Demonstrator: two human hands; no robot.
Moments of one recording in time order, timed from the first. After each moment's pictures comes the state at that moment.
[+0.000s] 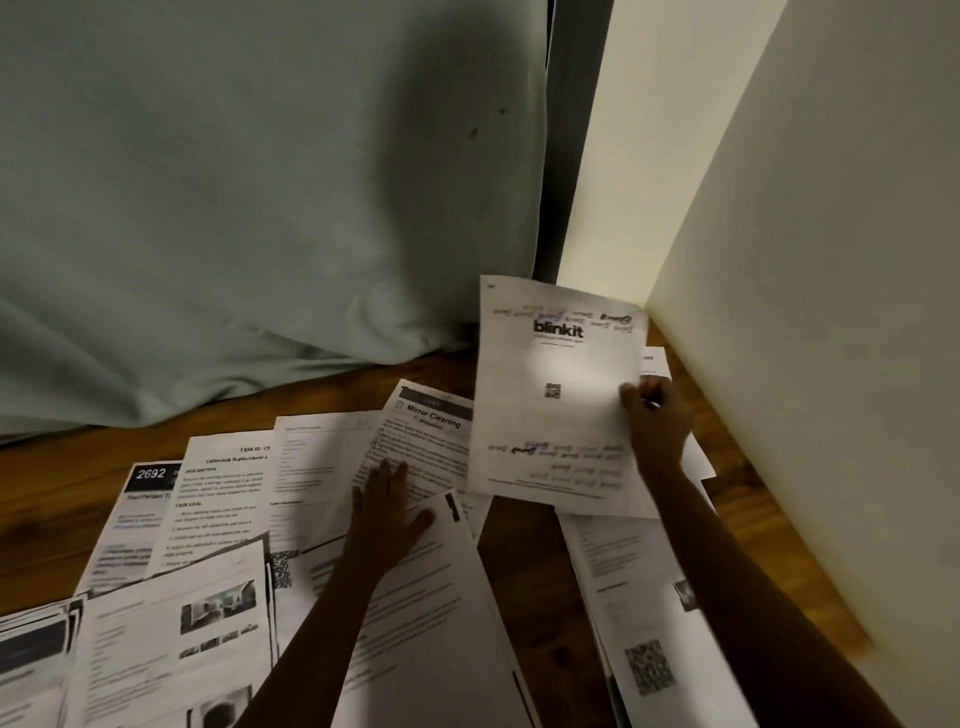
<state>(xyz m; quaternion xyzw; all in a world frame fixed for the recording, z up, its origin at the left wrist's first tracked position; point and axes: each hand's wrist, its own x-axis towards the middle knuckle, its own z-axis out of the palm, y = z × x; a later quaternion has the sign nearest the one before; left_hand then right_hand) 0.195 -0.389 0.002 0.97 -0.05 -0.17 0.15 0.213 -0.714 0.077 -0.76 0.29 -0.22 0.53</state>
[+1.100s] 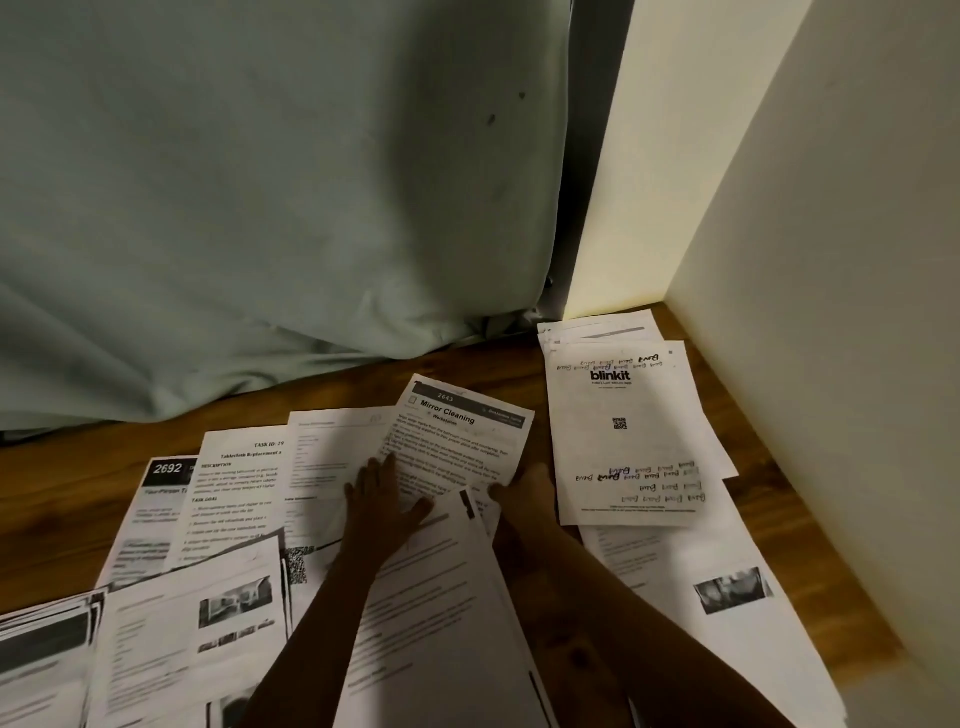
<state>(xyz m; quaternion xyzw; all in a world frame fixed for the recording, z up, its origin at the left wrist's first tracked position) 0.208 -0.369 -0.008 0.97 0.01 -0.15 0.19 0.193 -0.567 0.011 -0.73 0.32 0.13 0.59</state>
